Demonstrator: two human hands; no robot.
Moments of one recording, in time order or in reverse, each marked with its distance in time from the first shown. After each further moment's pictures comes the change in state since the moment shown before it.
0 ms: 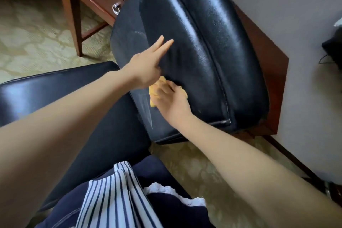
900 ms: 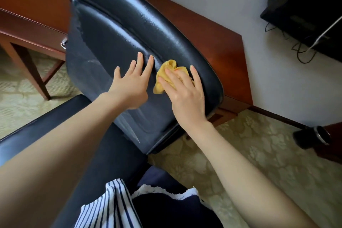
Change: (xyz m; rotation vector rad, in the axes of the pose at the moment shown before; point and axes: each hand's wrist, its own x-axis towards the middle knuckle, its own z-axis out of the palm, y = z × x) left_hand 0.017 0.049 0.022 0.501 -0.166 0.144; right_hand -0.066 0.050 -0.049 -0.185 0.729 0.342
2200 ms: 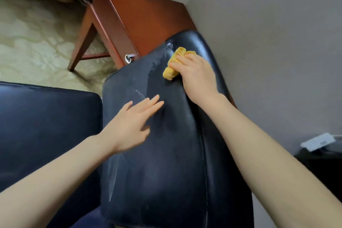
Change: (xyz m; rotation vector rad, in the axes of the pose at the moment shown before) left_hand 0.002 -0.089 0.020 -0.585 0.360 -0.199; right_hand 0.271 -0.050 0.085 -0.108 -0.378 -0.730
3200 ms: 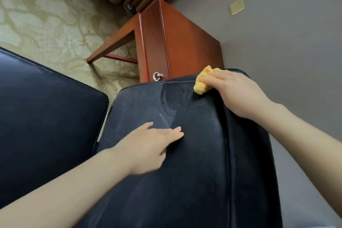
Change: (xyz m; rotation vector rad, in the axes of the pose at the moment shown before) left_hand 0.028 -0.032 -0.005 -0.133 0.019 -0.032; right_hand 0.101 0.028 -0.022 -0.114 -0.209 -0.495
